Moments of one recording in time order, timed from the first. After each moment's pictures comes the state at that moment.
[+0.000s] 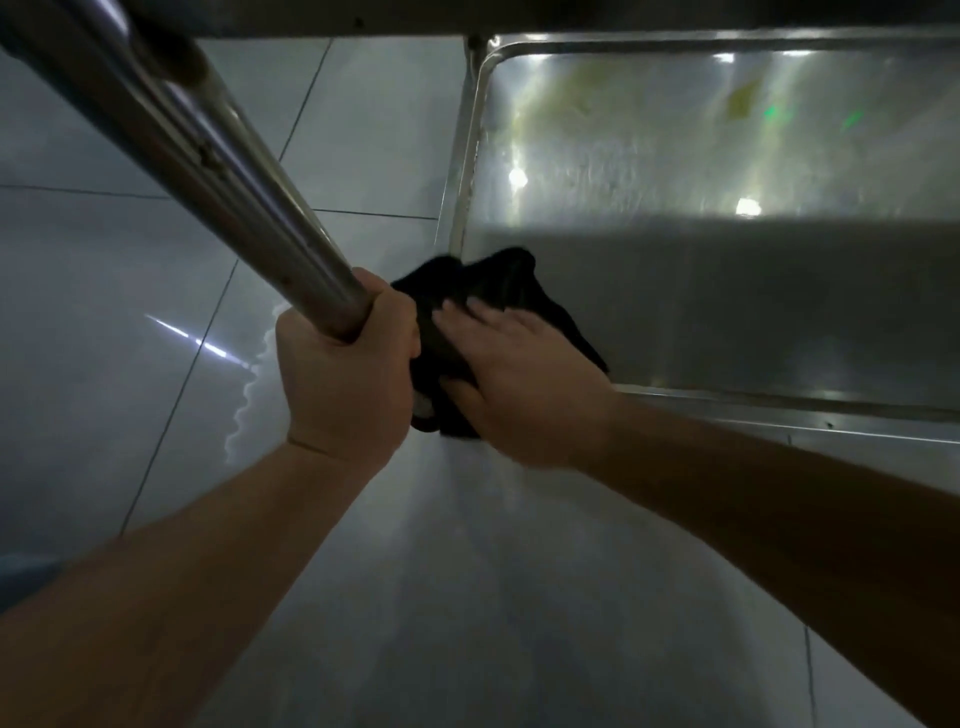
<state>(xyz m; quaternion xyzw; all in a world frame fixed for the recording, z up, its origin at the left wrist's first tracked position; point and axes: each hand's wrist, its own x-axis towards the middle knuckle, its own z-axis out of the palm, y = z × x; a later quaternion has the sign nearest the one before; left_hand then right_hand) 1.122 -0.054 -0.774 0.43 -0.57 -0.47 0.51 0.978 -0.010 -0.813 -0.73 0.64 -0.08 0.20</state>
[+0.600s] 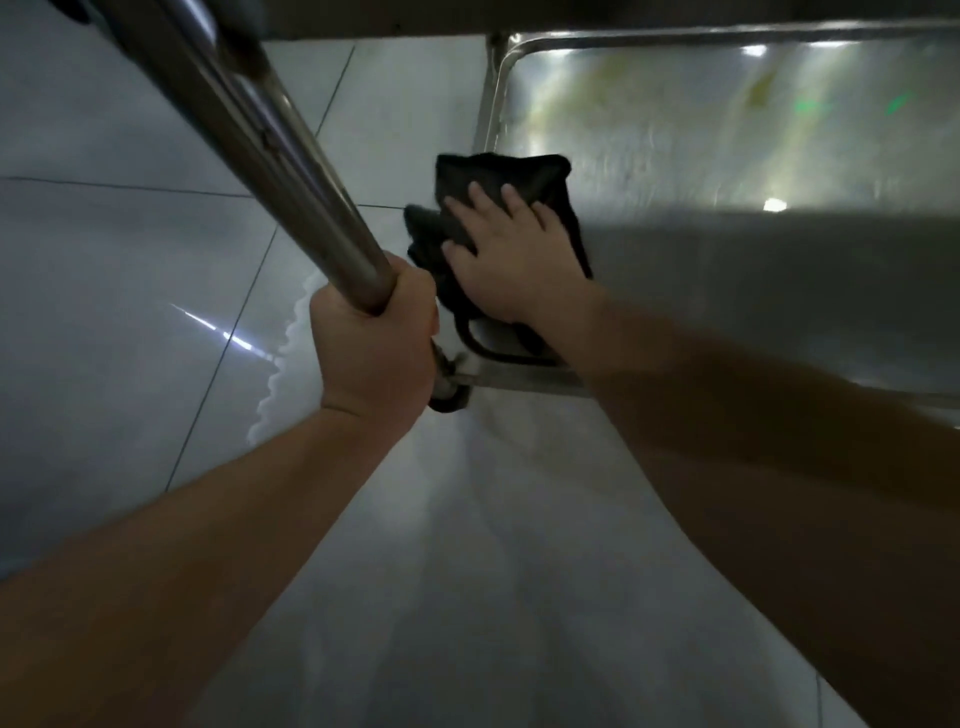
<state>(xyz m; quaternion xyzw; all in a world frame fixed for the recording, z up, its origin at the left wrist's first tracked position) 1.117 -0.053 -0.769 0.46 -0.53 -0.50 0.51 0.967 -0.106 -0.822 -0.66 0.72 -0.08 0.17</state>
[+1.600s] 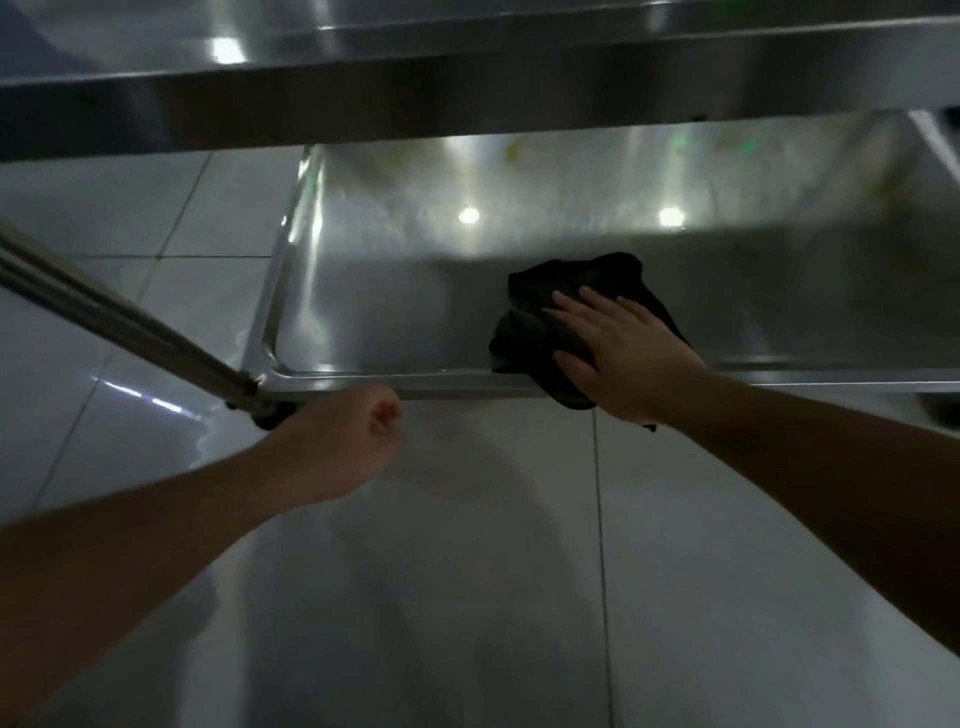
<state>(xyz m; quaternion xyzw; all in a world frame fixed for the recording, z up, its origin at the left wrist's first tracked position) 1.035 0.053 -0.772 0.49 -0.81 -0.30 -0.08 0.718 0.152 -0.829 -0.66 0.73 0.00 0.15</state>
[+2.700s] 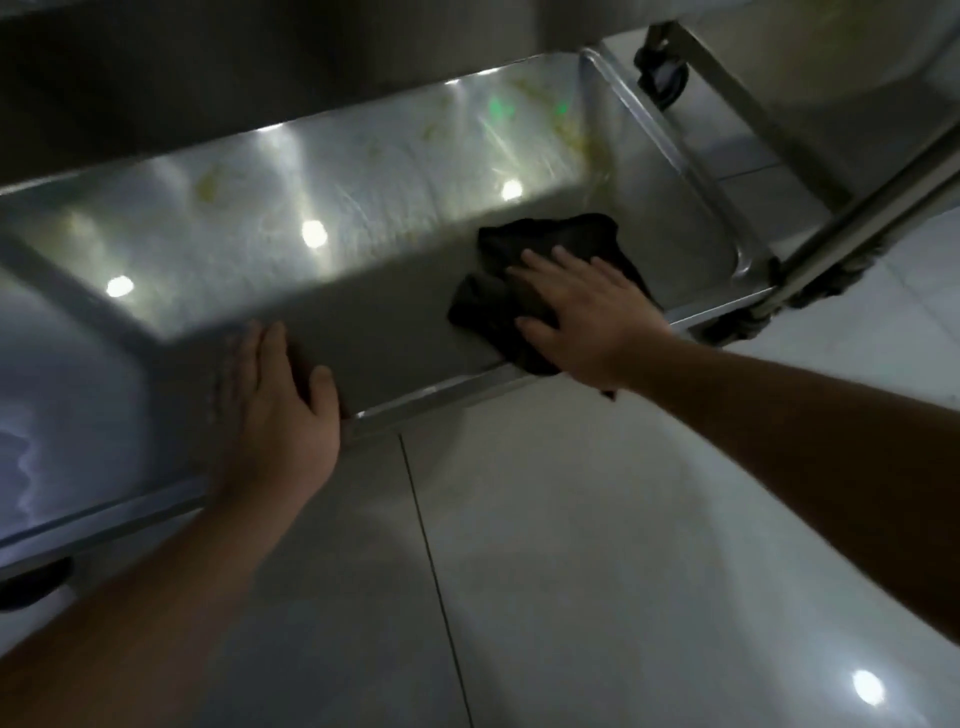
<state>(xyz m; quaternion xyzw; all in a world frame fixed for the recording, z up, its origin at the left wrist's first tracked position) 0.820 0.098 -0.831 0.48 -0.86 -0.14 0.10 0.551 0.269 -0.823 -0.49 0.86 -0.03 0.14</state>
